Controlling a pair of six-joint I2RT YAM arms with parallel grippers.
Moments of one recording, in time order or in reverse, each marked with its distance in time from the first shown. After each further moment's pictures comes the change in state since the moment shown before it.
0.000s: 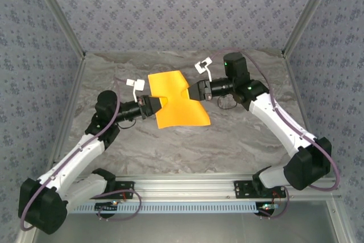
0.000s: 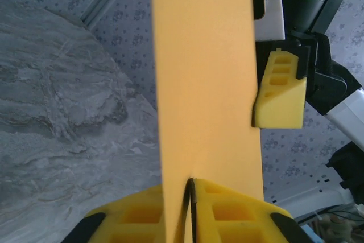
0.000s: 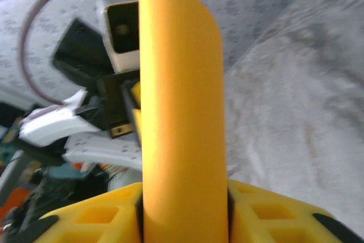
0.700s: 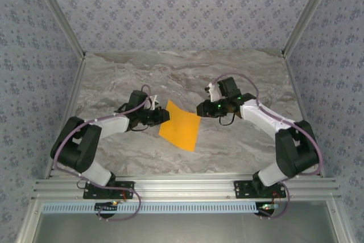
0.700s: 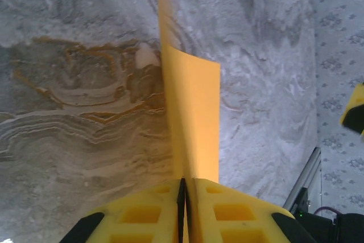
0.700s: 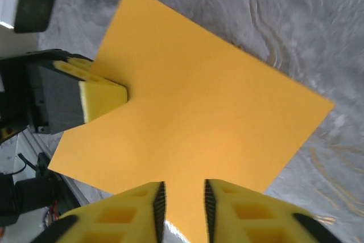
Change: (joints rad) left arm 0.000 0.606 0.029 -0.188 -0.135 0.097; right arm -0.007 0.147 -0.301 -0.025 0.450 -0.038
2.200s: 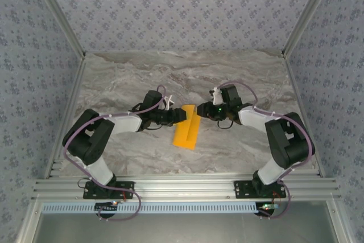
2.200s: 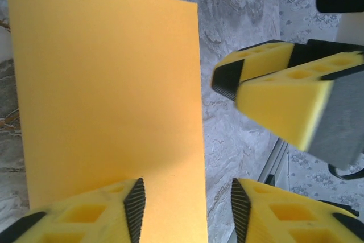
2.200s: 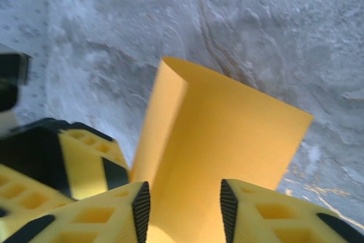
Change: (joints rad) left arm -0.154 0.120 0.076 0.171 0.031 -0.159; right arm -0.060 0.068 -0.188 0.424 -0.030 0.227
